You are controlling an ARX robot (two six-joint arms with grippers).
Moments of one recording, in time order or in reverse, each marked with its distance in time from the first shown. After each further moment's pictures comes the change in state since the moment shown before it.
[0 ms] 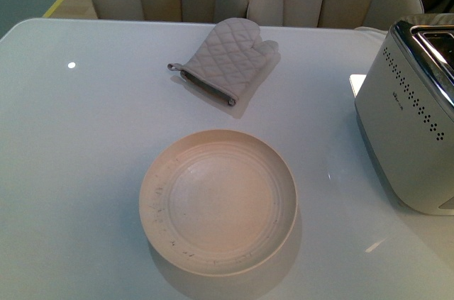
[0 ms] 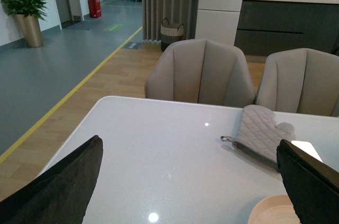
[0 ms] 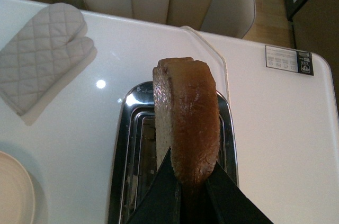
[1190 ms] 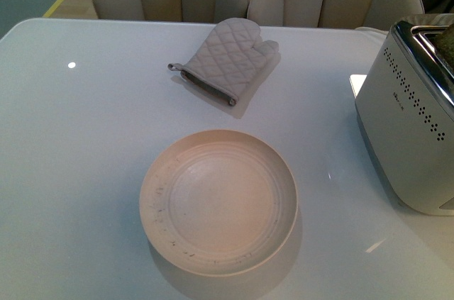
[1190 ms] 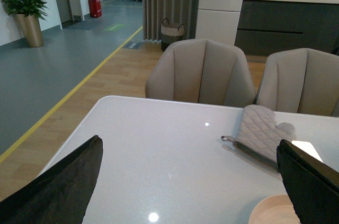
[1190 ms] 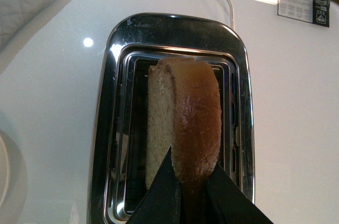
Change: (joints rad) left arm 0.000 0.000 0.000 0.000 0.000 0.000; right arm 0.015 0.076 -0.078 -0.013 0.084 -0.031
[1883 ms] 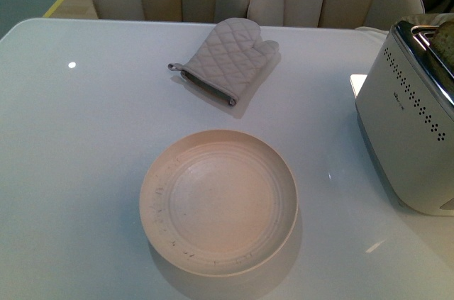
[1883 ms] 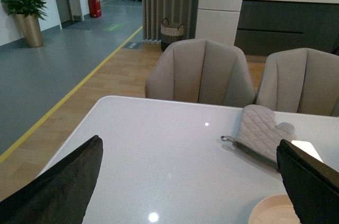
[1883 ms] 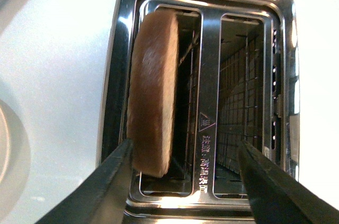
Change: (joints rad) left arm 0.000 0.000 0.000 0.000 0.000 0.000; right arm 0.013 0.021 -0.100 0.049 -0.008 0.009
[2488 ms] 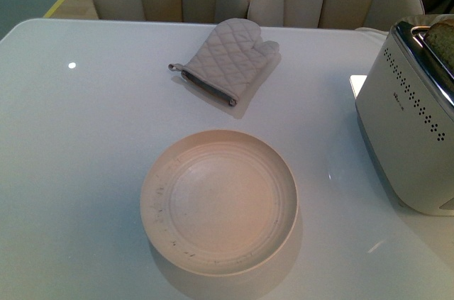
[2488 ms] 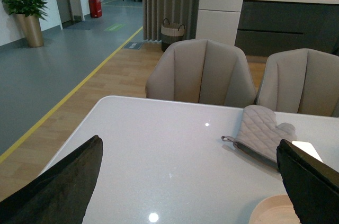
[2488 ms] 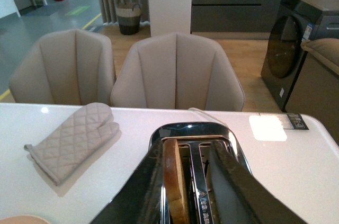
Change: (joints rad) left arm 0.000 0.000 0.000 0.000 0.000 0.000; right arm -0.061 -0.670 -0.611 0.724 -0.135 0.215
